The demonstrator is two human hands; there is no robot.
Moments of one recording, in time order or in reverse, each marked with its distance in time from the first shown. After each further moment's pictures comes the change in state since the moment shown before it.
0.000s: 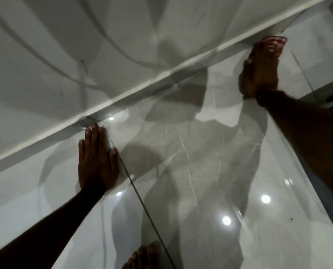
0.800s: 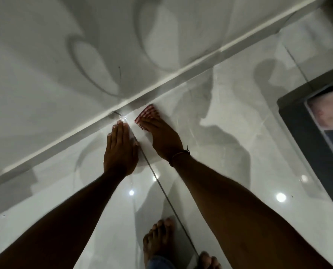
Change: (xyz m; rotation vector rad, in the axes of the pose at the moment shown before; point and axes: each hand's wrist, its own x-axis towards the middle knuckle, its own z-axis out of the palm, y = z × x) left_hand -0.005 0.004 -0.034 0.072 -0.242 0.079; right_hand -0.230 -0.246 0.035 0.539 -0.247 -0.416
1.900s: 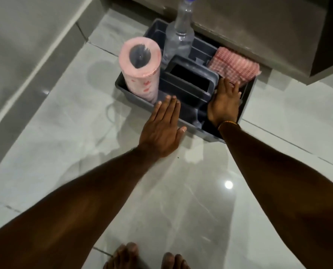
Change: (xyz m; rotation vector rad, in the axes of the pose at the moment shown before) left_hand -0.039 0.484 0.040 0.201 0.015 1.079; right_hand -0.319 0.260 -0.362 -0.356 0.597 1.065
